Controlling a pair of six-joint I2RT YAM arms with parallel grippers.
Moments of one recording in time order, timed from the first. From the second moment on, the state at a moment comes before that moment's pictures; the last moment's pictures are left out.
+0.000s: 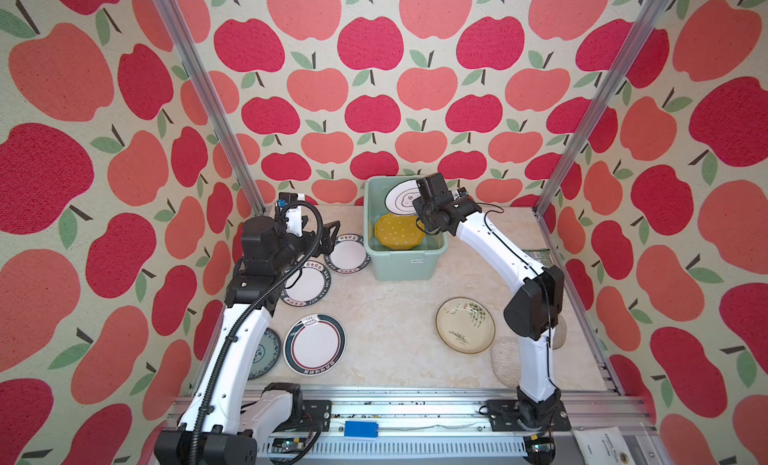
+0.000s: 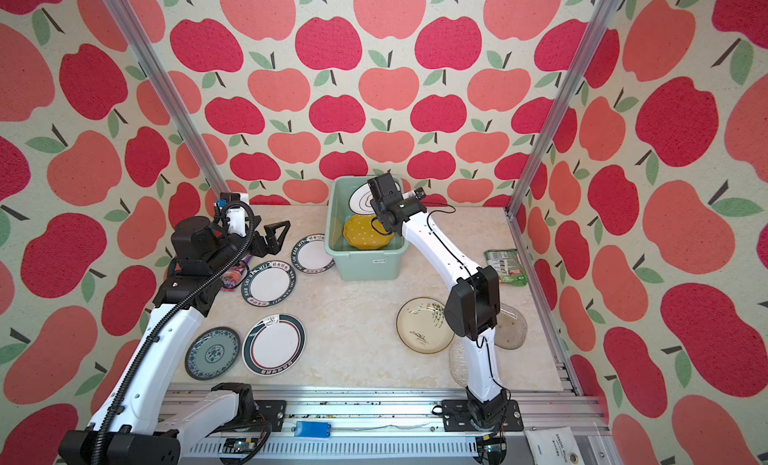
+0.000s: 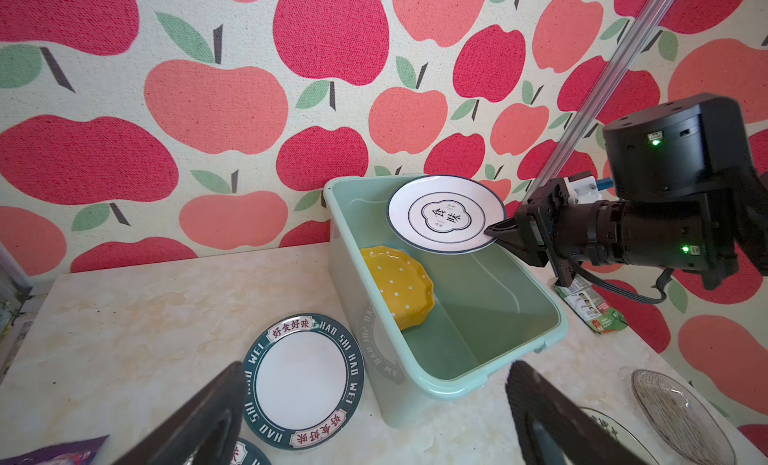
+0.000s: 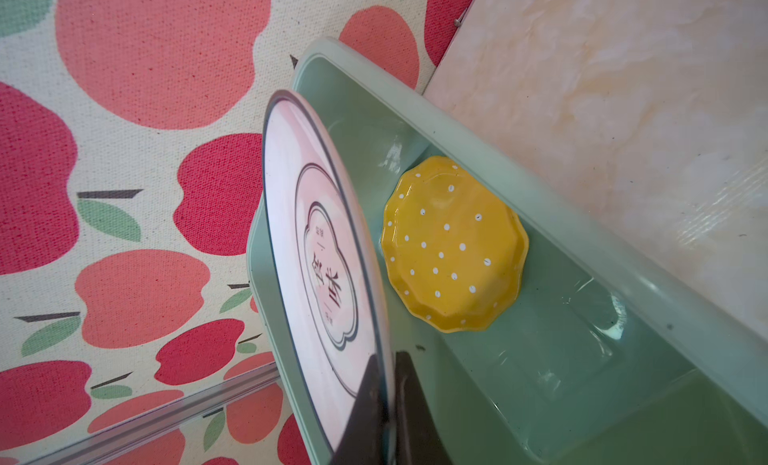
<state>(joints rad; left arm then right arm) -0.07 1.06 1.10 -0.27 0.41 -0.11 0.65 2.07 2.09 -0.75 0.32 1.43</state>
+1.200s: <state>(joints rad) -0.11 1.15 1.18 -0.35 0.42 -0.11 0.60 2.04 1.88 -0.74 0.20 1.29</state>
